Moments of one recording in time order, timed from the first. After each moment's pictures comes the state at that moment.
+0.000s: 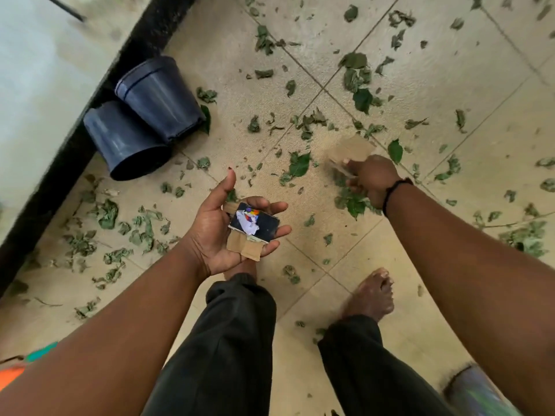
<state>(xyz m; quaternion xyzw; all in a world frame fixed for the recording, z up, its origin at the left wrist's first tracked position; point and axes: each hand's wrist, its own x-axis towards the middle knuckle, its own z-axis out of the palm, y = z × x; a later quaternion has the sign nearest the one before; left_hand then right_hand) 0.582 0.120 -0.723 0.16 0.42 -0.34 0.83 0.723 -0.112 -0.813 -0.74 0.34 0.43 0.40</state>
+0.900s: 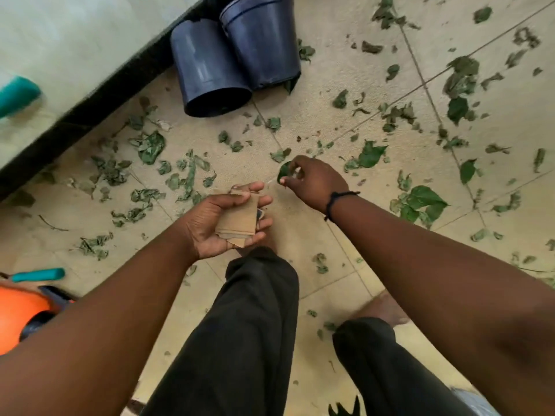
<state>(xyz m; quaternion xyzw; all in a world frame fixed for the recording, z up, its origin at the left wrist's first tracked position) 0.465 0.213 -0.755 0.14 0.53 -0.26 0.80 0.612 0.068 -0.812 -0.83 -0.21 0.51 0.12</state>
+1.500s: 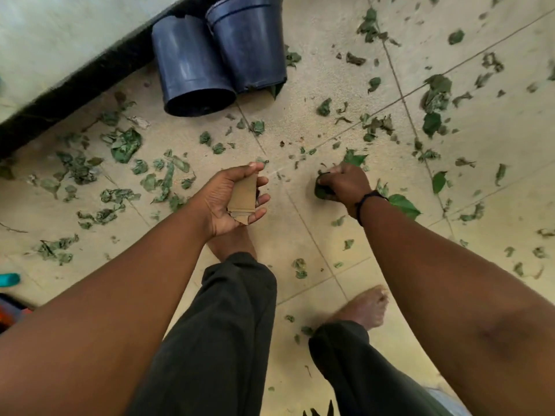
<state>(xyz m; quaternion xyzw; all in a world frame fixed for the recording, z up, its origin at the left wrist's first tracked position) 0.511 0.198 -0.788 0.20 0.56 -0.23 0.77 0.656 0.010 -0.846 -0.79 0.17 0.50 0.31</state>
